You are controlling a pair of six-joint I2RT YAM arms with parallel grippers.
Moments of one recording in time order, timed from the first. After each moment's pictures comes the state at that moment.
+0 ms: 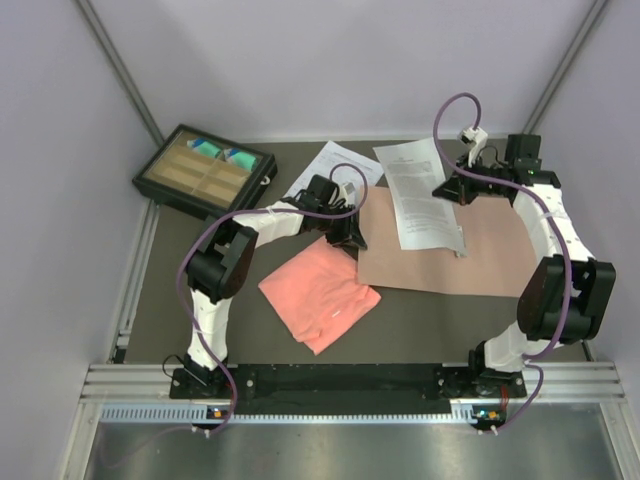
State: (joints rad) left arm -0.58 2.06 1.39 -0.20 0.59 -0.62; right arm -0.11 1.57 1.33 -0.57 -0.95 -0.40
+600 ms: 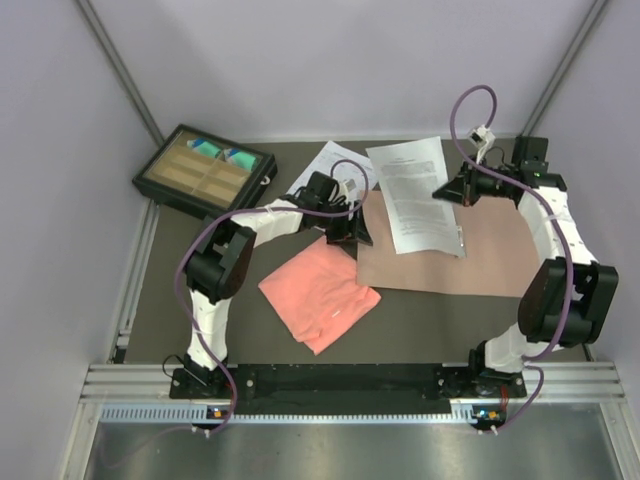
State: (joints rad) left arm -0.57 2.06 1.41 -0.22 0.58 -0.57; right arm -0.14 1.55 1.32 -0.60 -1.09 -0.30
